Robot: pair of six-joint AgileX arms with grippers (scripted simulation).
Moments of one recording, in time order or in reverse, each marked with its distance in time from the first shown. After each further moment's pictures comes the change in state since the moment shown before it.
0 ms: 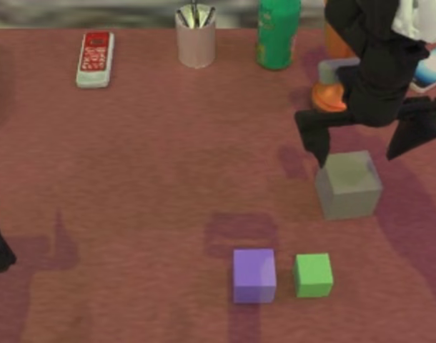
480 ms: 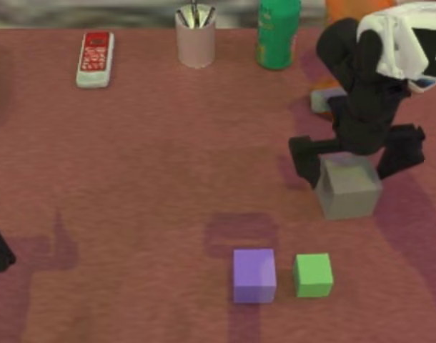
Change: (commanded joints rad) left arm 0.000 0.000 0.000 0.000 0.000 0.000; right arm 0.000 0.060 -0.138 0.205 0.001 0.001
